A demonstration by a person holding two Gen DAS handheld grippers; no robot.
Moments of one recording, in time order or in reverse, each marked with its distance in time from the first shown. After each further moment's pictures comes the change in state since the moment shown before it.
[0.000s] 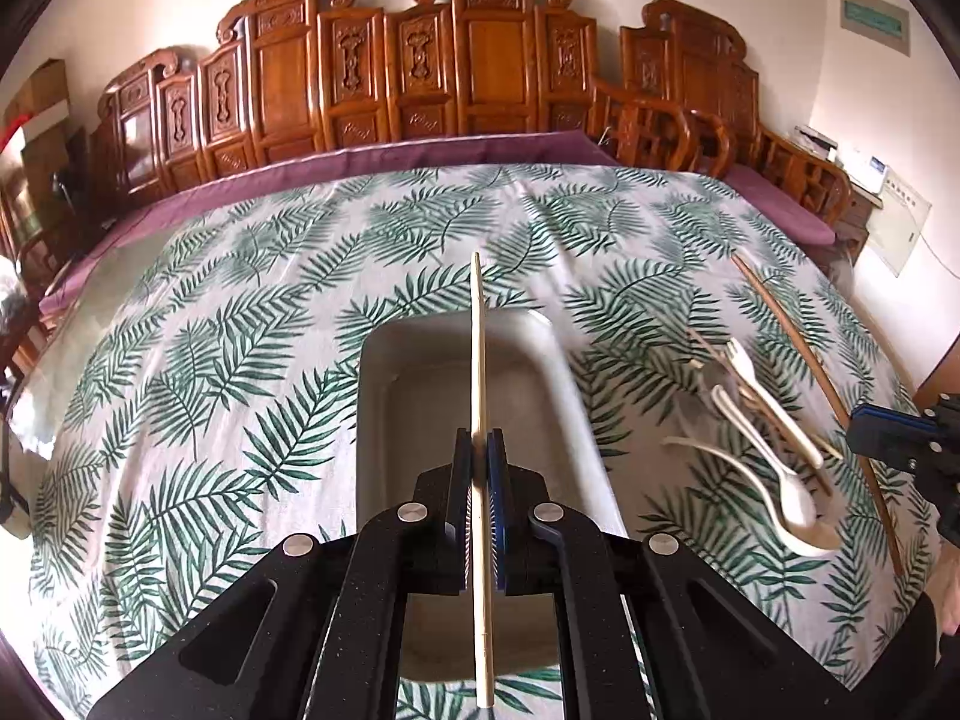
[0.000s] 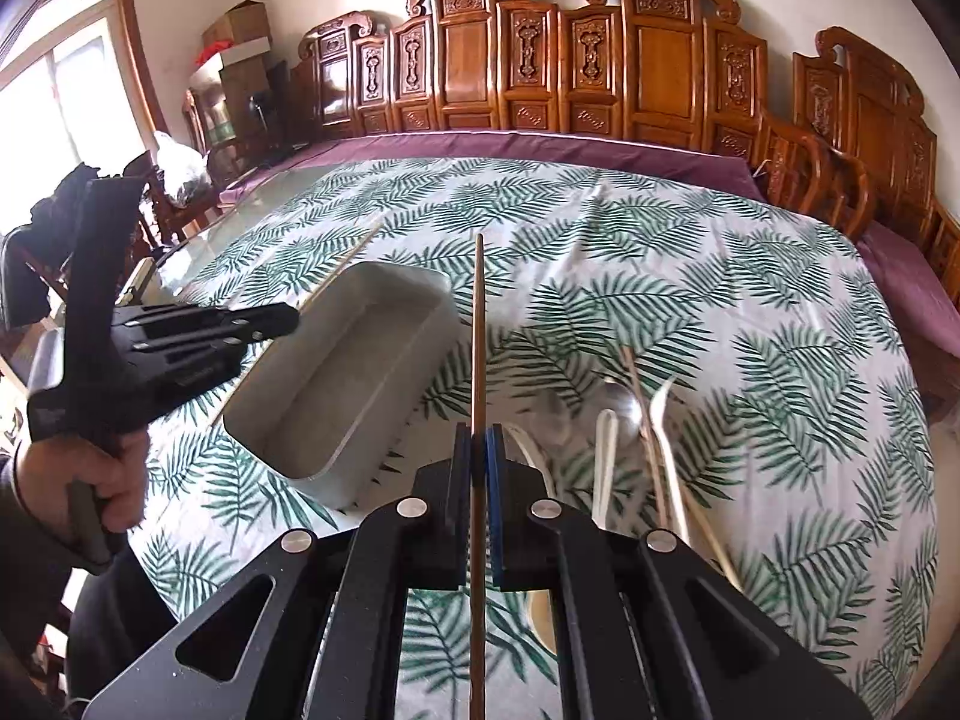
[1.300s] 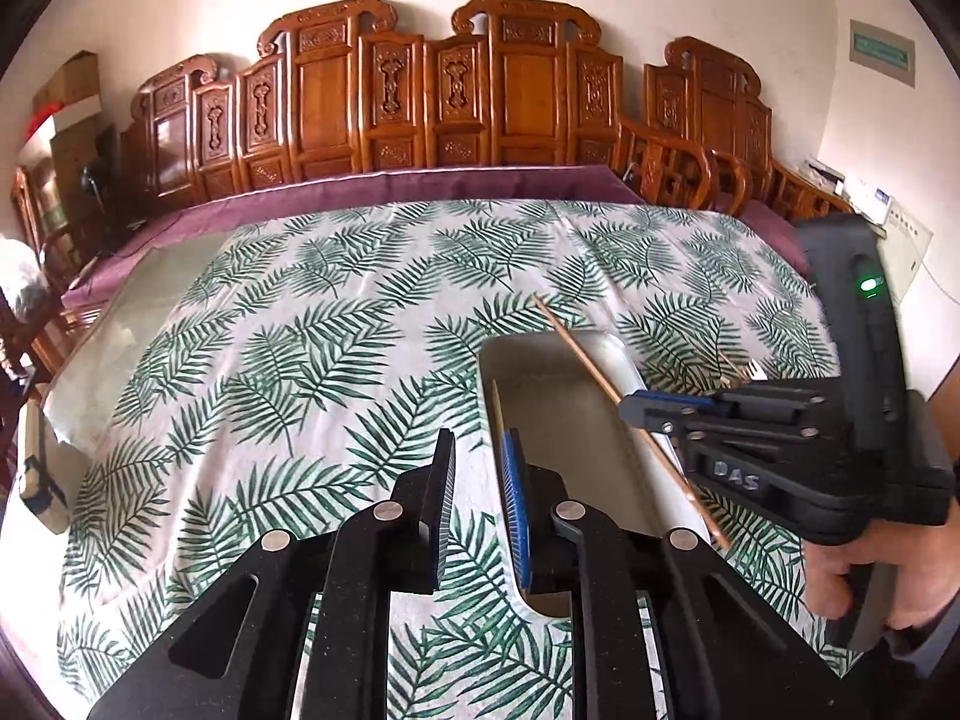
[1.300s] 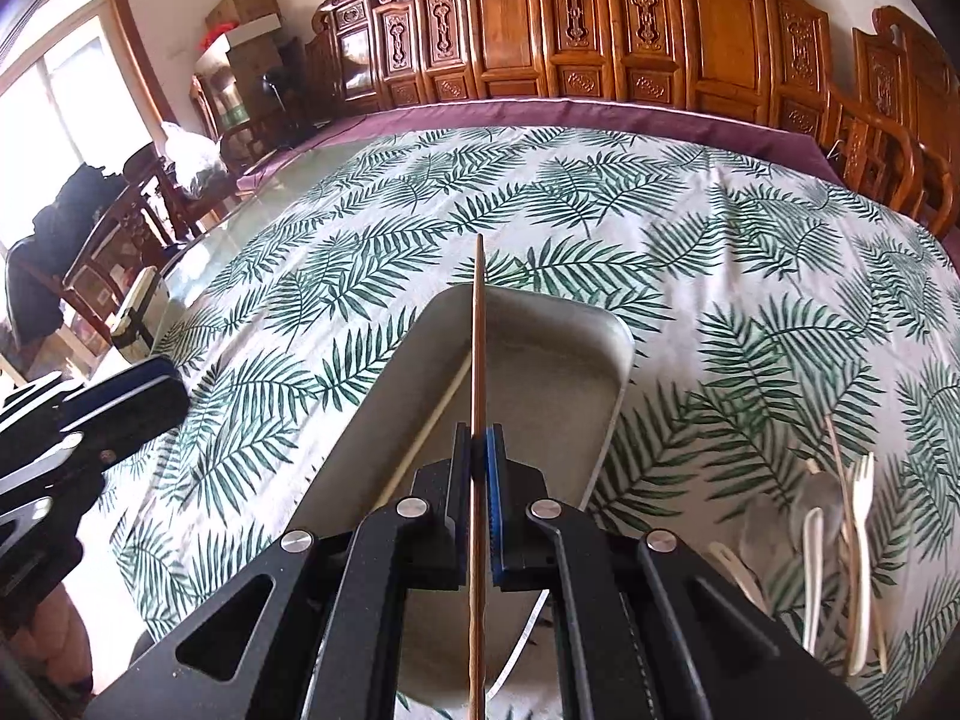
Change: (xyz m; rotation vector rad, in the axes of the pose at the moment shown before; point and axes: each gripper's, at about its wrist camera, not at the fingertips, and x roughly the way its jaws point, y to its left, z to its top) left arm -0.060 0.068 -0.010 -0.040 -0.078 0.015; right arm 0.118 0.084 0.059 0.032 0.074 0.080
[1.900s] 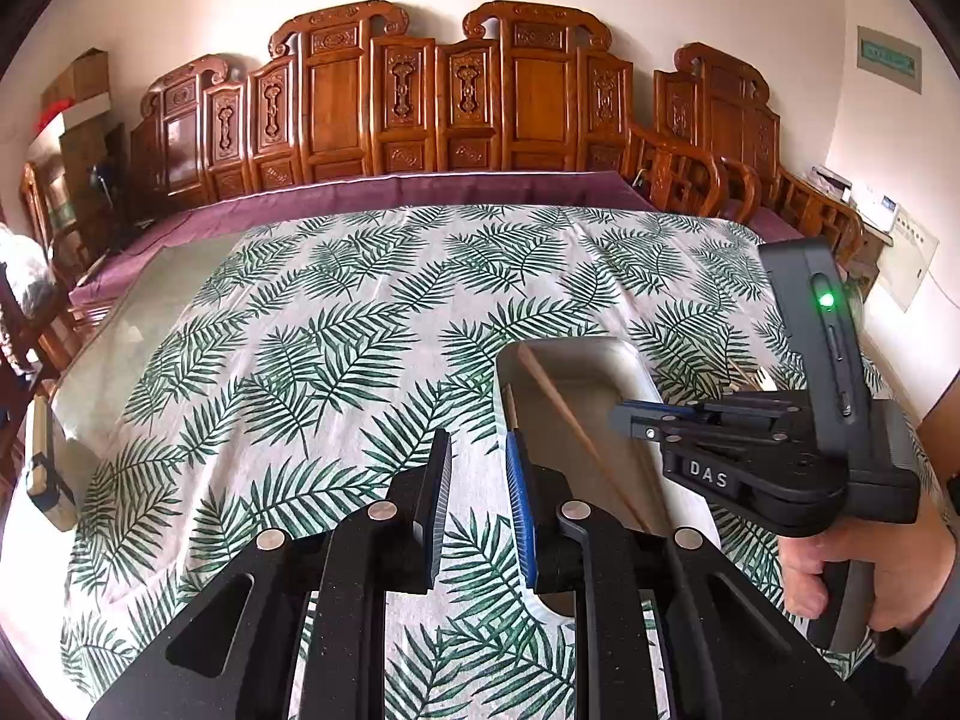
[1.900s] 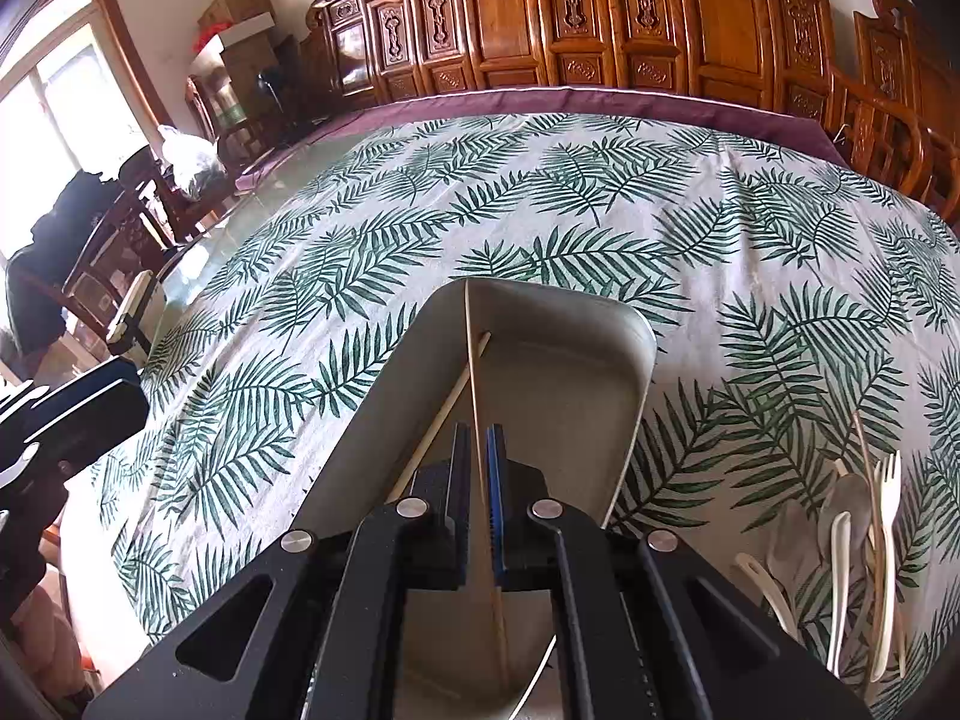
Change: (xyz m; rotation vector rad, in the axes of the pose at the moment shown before) left arm -0.001 0.005 0.000 -0.009 -0.004 0.012; right arm 0.013 -0.003 0.002 0.017 0.011 0.018
